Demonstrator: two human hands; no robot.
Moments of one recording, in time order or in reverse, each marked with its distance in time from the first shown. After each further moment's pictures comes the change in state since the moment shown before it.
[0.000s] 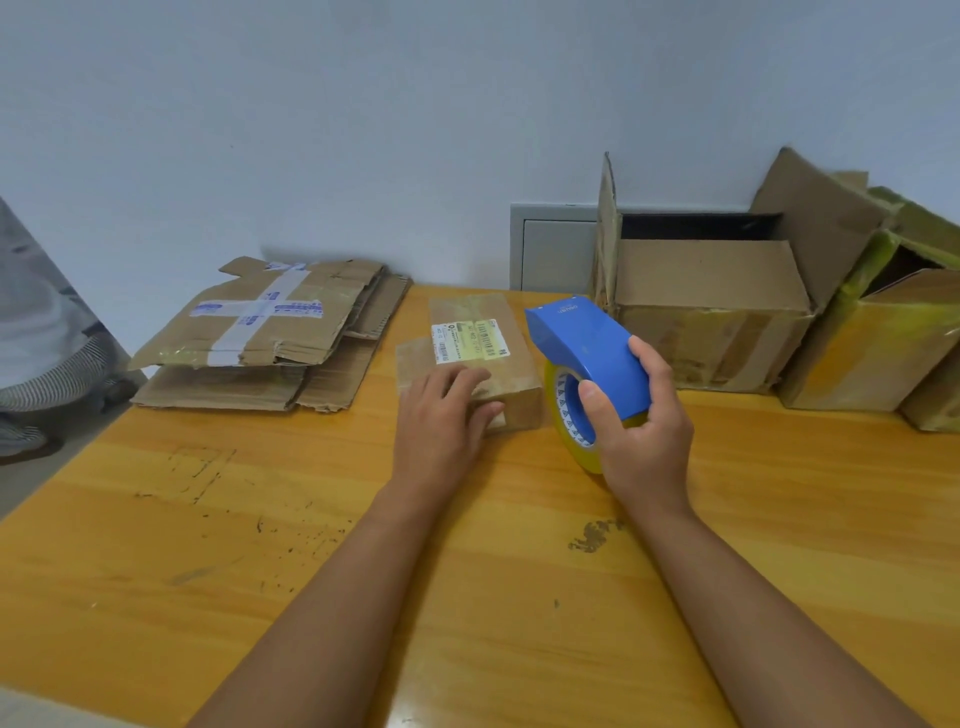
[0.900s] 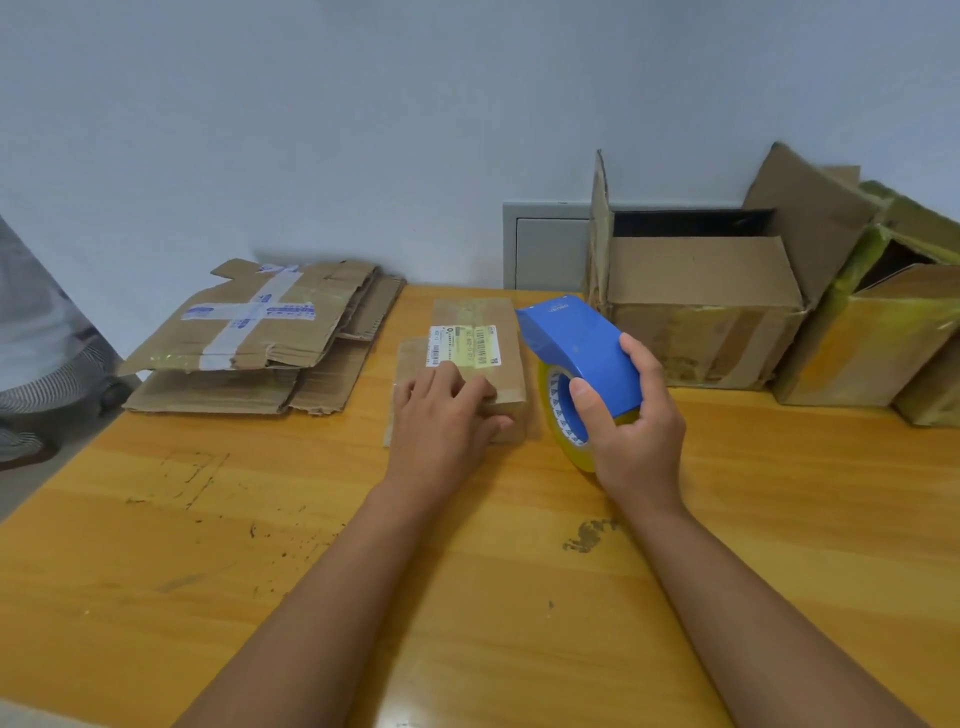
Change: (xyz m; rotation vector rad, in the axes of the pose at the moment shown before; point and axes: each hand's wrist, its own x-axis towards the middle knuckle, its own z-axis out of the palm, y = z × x) left_hand 0.004 0.009 -0.010 0.197 -0.108 0.065; right_hand 0.002 0.001 0.001 0.007 0.009 0.004
